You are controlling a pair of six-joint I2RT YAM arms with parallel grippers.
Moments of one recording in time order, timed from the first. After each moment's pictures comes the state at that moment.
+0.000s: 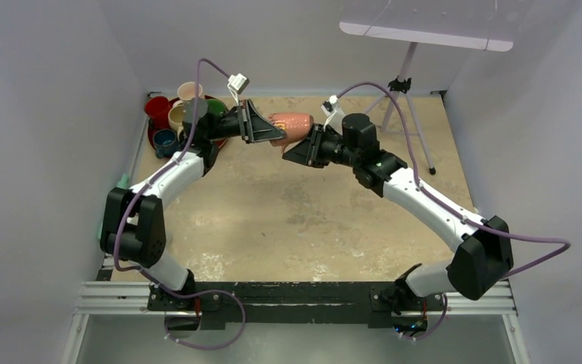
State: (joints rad) left arm -0.27 1.60 1.10 0.69 1.12 -1.17; right arm 0.62 1.38 1.15 -0.09 -0.37 0.72
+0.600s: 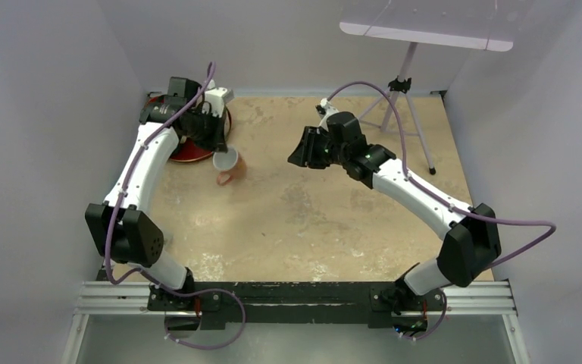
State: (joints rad) left arm -0.18 1.57 1.61 -0.93 0.45 0.06; right arm 0.63 1.49 1.26 -0.29 -0.21 0.66
